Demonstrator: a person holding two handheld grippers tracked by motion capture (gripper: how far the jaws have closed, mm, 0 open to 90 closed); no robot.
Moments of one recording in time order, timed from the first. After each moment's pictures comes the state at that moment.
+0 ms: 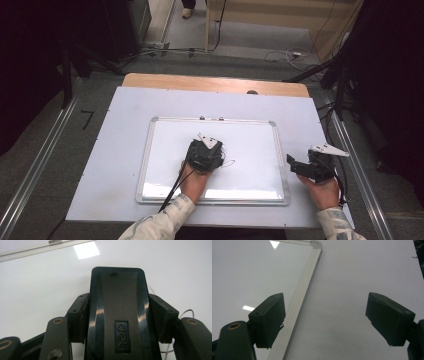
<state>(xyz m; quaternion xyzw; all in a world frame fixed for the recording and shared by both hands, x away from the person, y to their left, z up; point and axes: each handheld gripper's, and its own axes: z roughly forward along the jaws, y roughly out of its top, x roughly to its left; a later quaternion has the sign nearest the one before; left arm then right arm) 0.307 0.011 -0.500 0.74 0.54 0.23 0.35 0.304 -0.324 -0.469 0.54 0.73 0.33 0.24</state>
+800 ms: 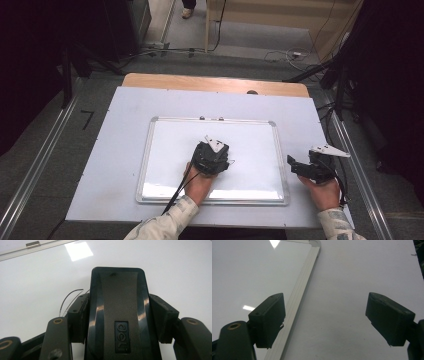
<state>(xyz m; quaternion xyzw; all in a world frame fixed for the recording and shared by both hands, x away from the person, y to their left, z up) 0.303 -0.001 -0.501 0.75 0.51 0.22 0.35 0.302 -0.327 -0.471 0.55 0.73 0.33 0.24</state>
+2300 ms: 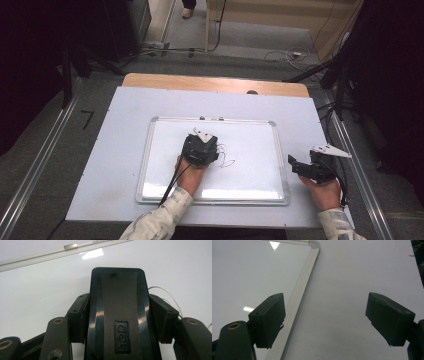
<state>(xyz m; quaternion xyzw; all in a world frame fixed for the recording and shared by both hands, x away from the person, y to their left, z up) 0.325 0.025 -0.500 0.73 0.55 0.24 0.34 0.301 -0.328 -0.468 0.55 0.73 0.33 0.24</state>
